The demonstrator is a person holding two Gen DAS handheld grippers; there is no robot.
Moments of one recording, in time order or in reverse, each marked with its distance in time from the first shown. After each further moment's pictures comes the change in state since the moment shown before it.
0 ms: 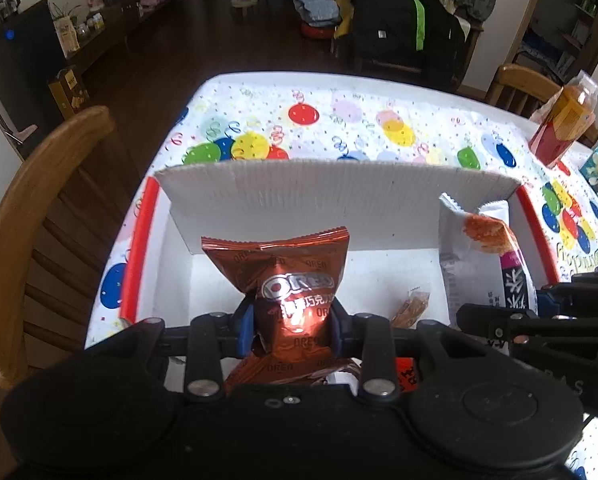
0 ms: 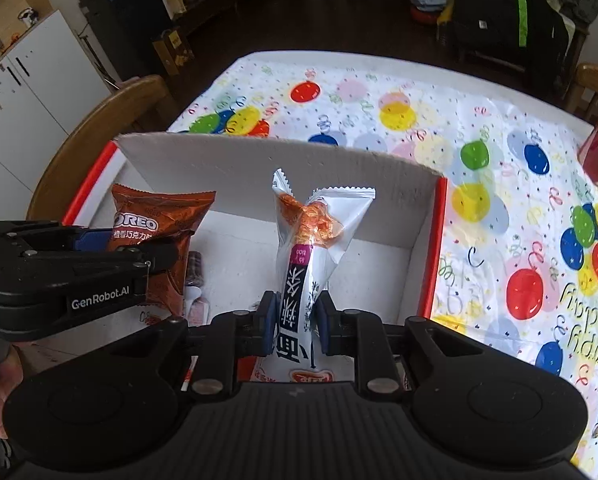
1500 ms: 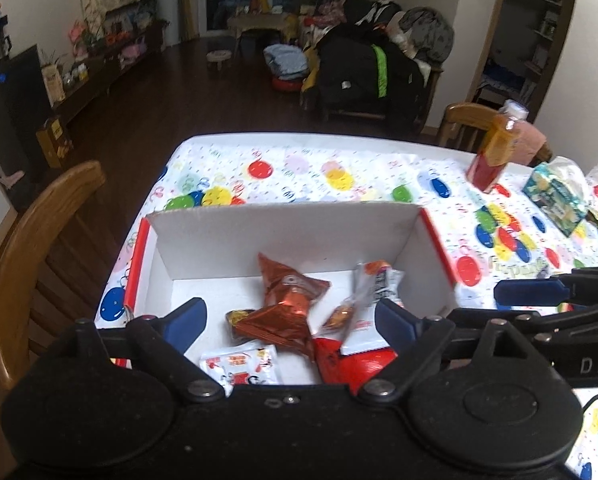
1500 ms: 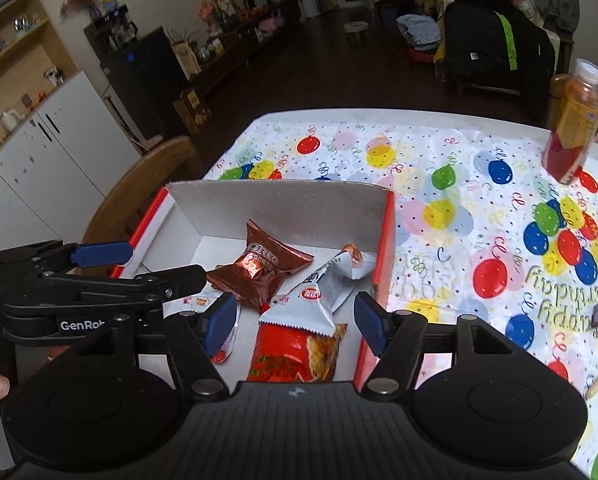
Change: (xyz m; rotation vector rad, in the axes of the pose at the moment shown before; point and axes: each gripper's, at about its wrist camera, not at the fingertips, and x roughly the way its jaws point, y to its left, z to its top) left arm -0.084 -0.030 -0.025 0.046 -0.185 -0.071; right arm -0.099 -0.024 -0.046 0.060 -0.185 0.091
